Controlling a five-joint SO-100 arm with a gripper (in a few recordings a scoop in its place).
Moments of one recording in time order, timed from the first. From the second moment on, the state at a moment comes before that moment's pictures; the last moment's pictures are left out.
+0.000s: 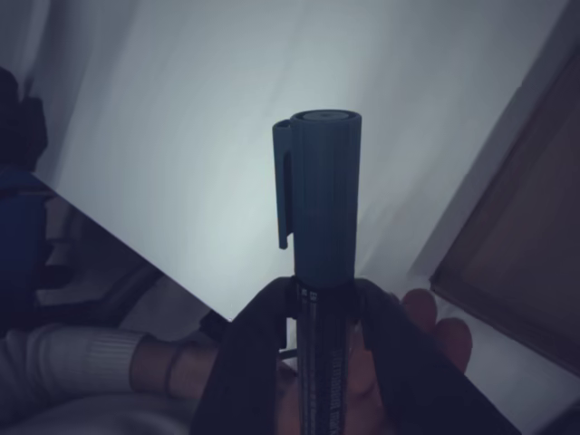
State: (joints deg) arm -67.1 91.9 53.3 94.0 -47.1
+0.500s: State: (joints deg) arm -69.7 100.7 69.3 99.0 -52.6
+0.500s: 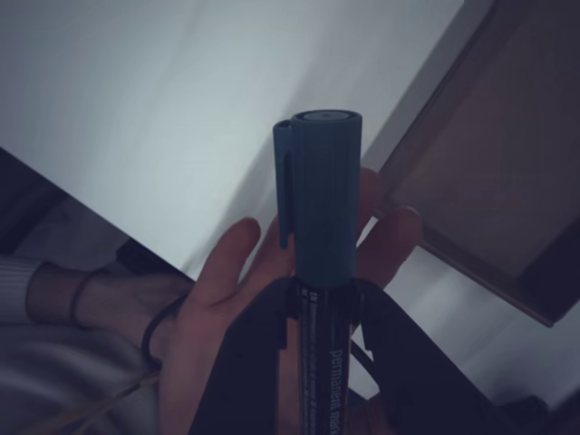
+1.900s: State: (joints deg) arm -65.5 102.0 74.4 93.3 -55.5
